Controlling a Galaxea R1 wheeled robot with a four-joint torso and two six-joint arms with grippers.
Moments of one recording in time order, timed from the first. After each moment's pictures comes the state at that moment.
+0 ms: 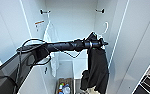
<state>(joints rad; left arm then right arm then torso) -0.10 2.96 -1.65 0.46 0.07 -1.28 -1.57 3.06 -2.72 -0.65 0.17 0.73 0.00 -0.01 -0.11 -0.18</state>
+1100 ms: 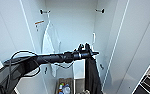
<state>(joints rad) 0.08 2.76 -1.48 0.52 -0.05 -1.28 -1.57 3.06 -2.72 -0.65 0.16 0.73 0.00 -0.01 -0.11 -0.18</state>
